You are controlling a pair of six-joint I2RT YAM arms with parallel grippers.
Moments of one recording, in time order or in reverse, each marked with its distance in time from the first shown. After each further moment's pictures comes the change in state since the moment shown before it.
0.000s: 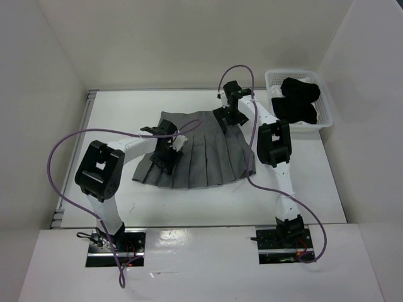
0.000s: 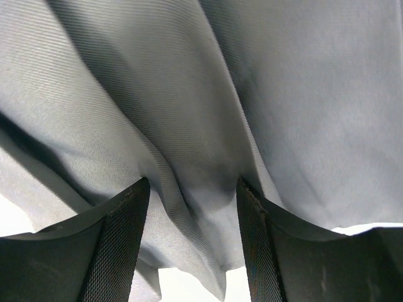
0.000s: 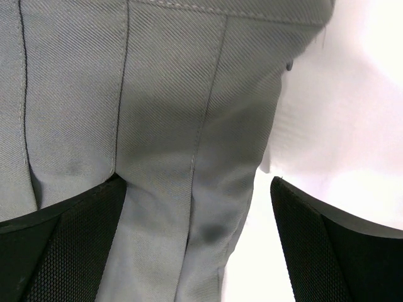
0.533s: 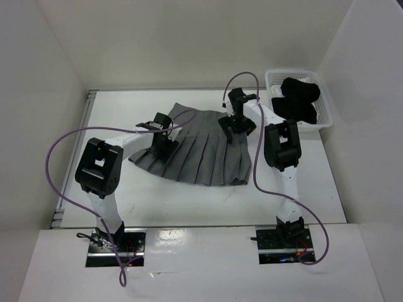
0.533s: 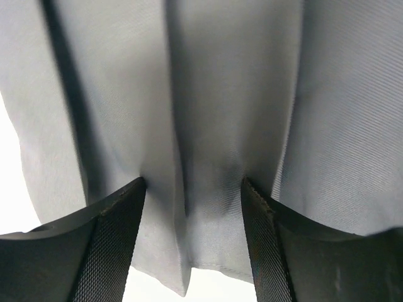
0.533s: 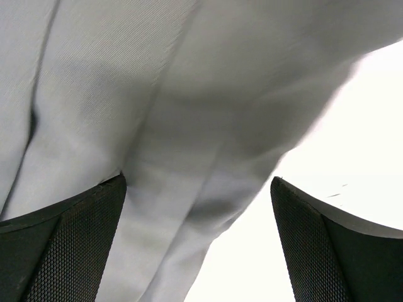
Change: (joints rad) left arm 0.077 0.032 0.039 0.127 -0.126 0.006; right arm 0.001 -0.183 -0.309 0.009 -0.022 0.001
